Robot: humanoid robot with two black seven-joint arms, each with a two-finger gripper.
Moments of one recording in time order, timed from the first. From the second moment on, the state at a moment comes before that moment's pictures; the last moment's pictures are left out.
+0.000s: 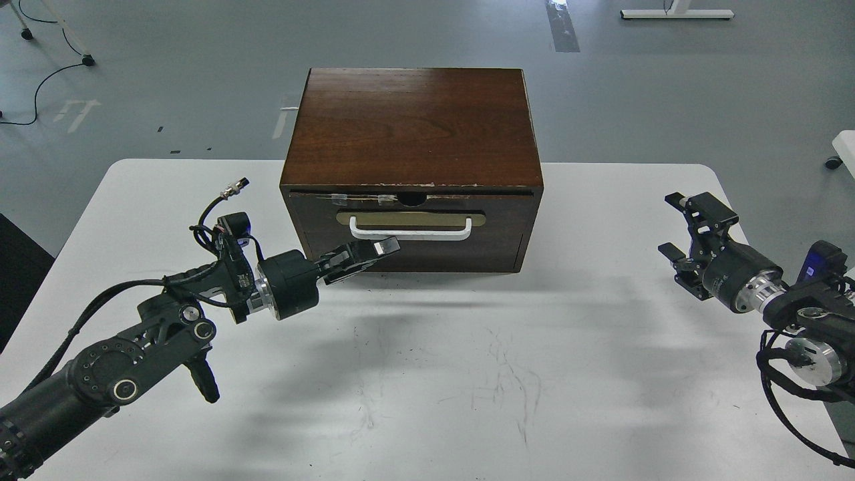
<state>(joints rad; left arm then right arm) -0.48 0.38 -0.73 -1.15 1.36 -0.35 -0.49 0.68 -0.75 0.12 1.04 -0.20 0.06 0.49</state>
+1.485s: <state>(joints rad) -0.19 0.63 -1.00 -1.44 0.60 -0.35 -0.49 0.67 -0.69 0.24 1.04 -0.18 0.05 0.49</state>
